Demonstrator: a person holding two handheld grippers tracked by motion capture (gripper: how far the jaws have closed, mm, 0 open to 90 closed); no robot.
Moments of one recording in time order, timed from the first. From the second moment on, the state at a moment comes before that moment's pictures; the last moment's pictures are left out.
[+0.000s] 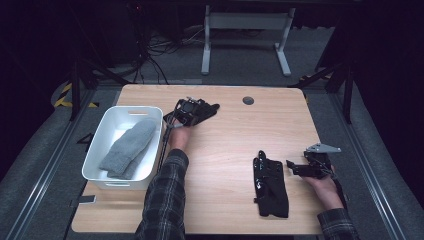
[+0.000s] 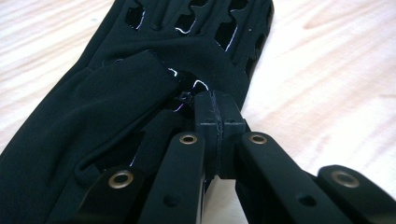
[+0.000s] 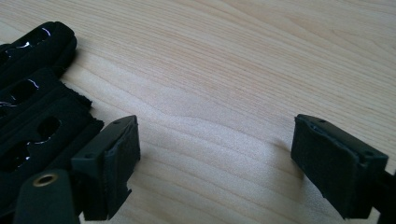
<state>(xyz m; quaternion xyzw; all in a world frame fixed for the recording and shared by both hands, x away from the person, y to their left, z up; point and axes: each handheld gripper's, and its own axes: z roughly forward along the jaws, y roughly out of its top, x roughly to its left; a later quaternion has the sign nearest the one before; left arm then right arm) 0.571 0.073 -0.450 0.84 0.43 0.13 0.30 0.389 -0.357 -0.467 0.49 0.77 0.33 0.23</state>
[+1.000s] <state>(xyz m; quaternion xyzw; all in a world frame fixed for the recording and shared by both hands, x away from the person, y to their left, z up) 0.448 0.016 -0.455 0.87 0.33 0.03 0.36 0.389 -0.356 -0.467 0.49 0.77 0.33 0.23</state>
